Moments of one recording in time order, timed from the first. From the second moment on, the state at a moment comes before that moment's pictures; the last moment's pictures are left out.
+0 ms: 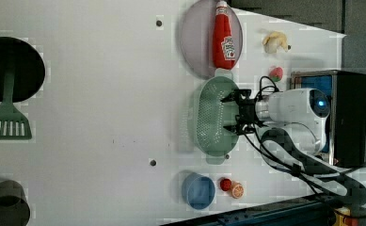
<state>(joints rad) -0.14 0.43 0.21 -2.32 -0.21 1.05 1.01</state>
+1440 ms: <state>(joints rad) -0.21 0.40 0.02 -2.34 -0.20 1.07 0.81</state>
